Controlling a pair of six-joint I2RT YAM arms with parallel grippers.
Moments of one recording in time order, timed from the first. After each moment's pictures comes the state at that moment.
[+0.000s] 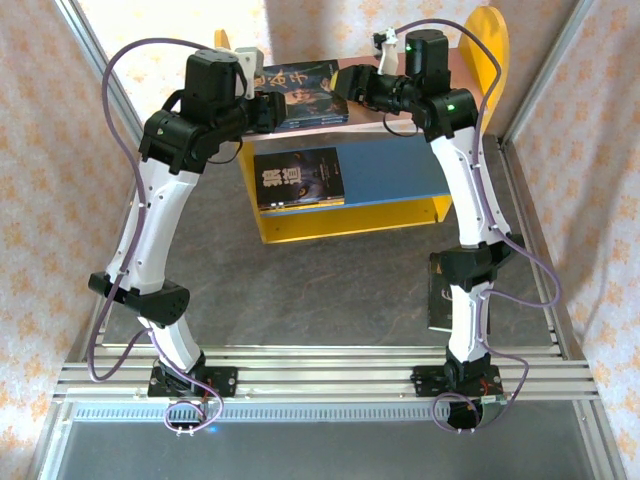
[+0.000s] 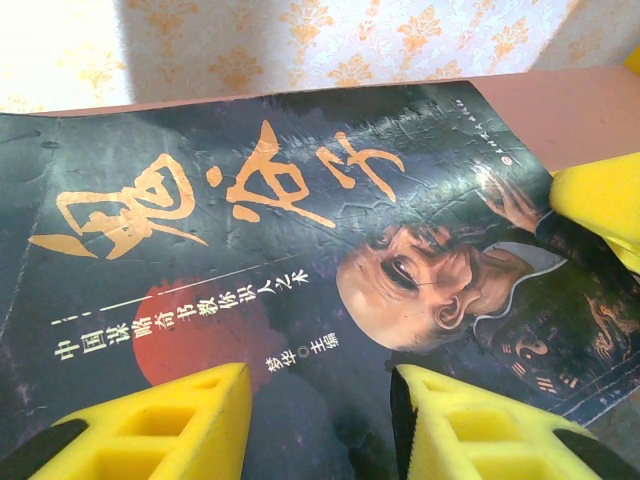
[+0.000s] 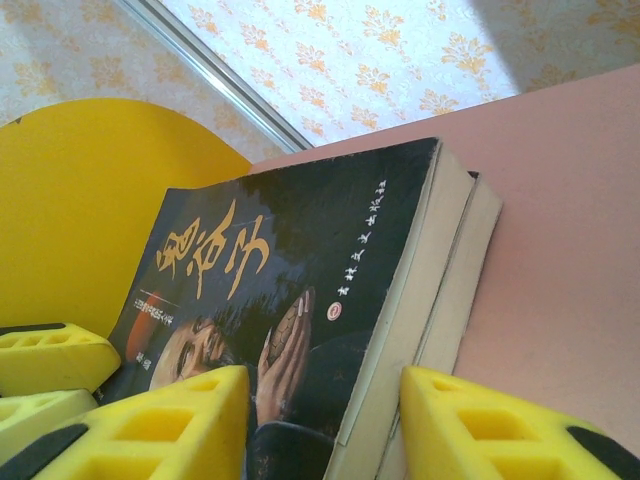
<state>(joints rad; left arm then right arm) -0.37 1.76 2.39 -1.09 0.00 -0.29 0.36 2.06 2.64 -0.91 -0.58 0.53</state>
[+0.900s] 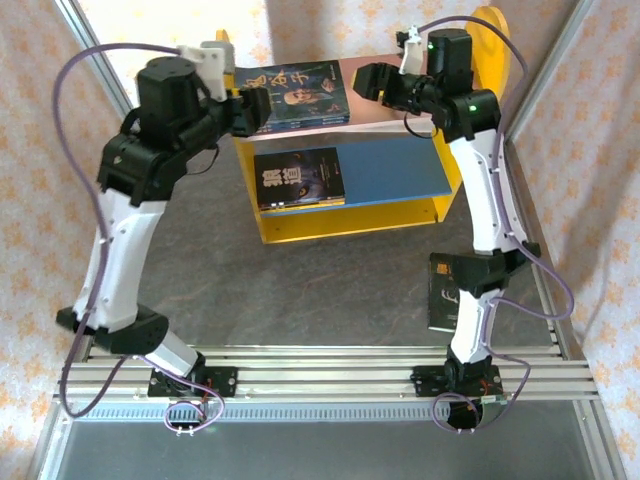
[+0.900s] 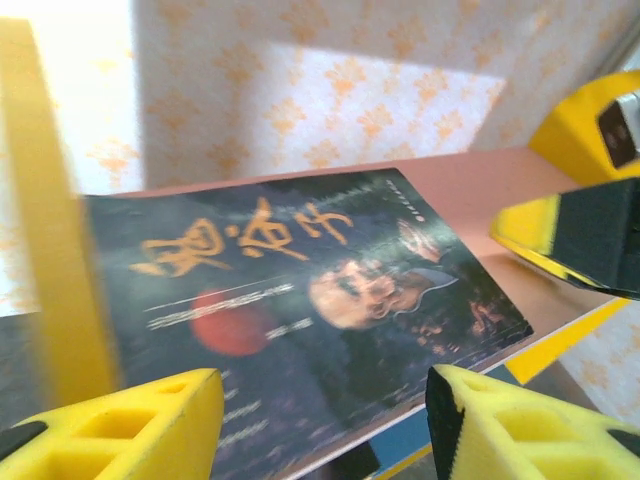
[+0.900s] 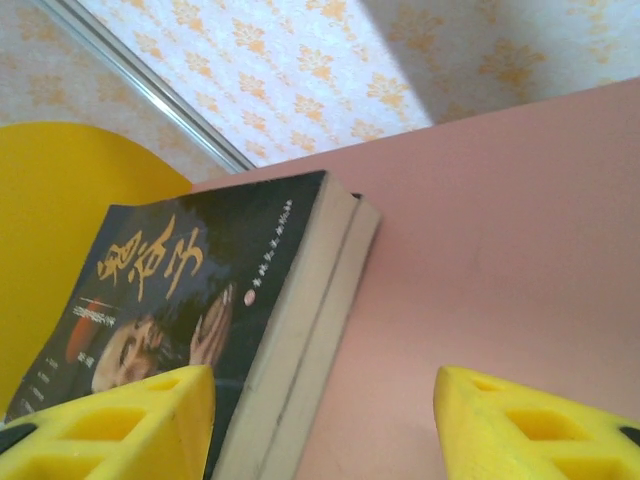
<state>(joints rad) -0.36 1.53 2.25 -0.98 -0.02 -0.27 0.30 1.95 2.55 -0.96 -0.48 0.44</state>
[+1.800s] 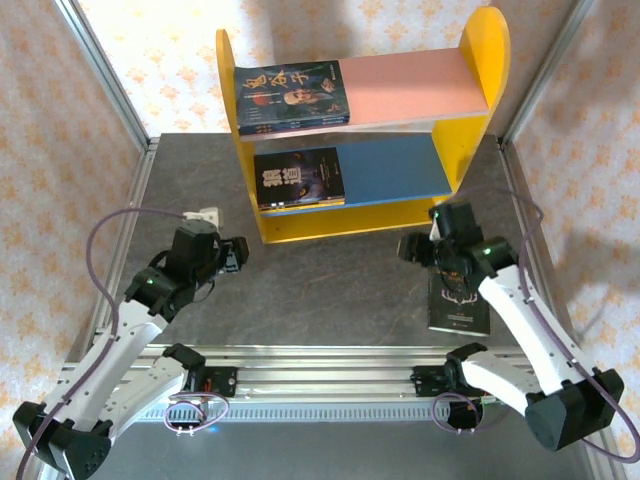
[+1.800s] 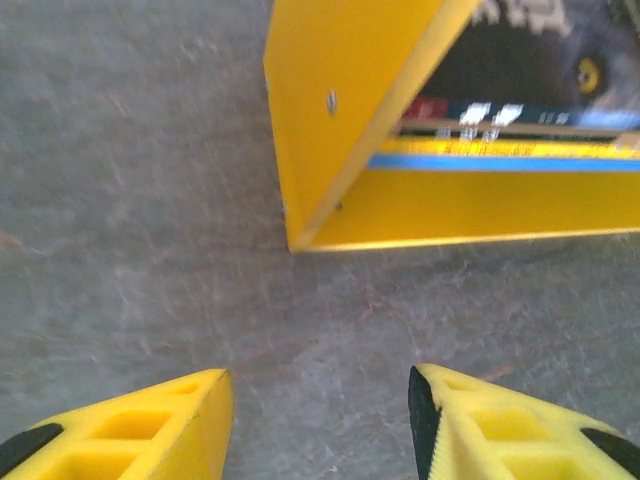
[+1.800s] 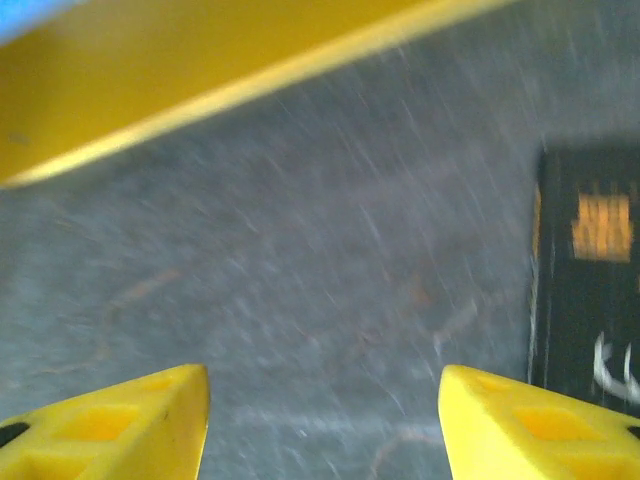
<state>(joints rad) -0.40 0.81 0.78 -0.67 -0.13 -0.53 0.34 0.99 0.90 -0.93 -0.08 0.54</state>
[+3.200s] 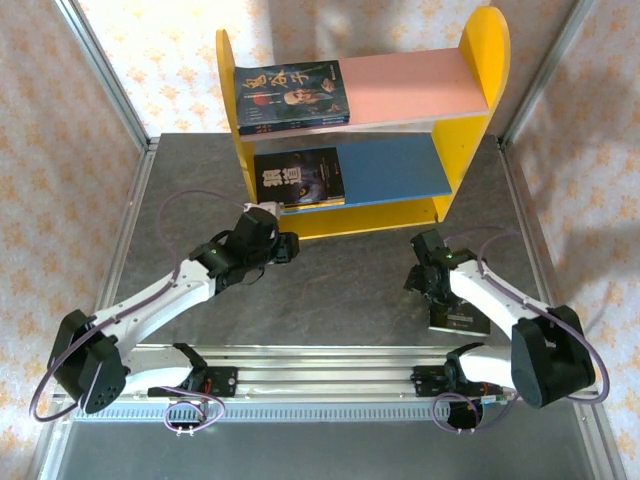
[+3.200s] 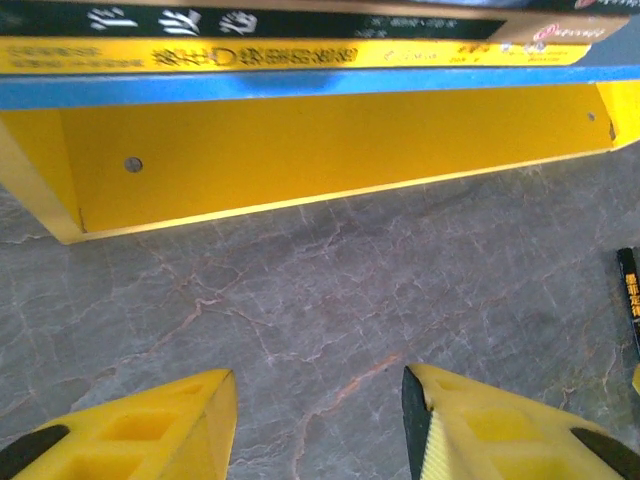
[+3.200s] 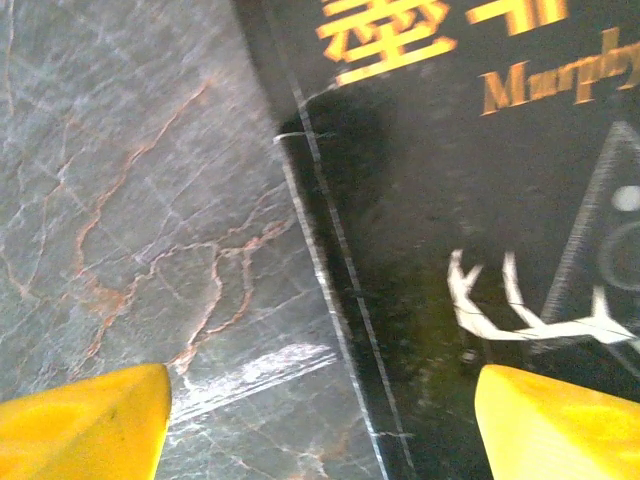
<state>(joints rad) -0.61 1.23 0.87 -0.41 -0.09 -0.63 0.33 1.24 0.64 -0.78 0.14 0.76</state>
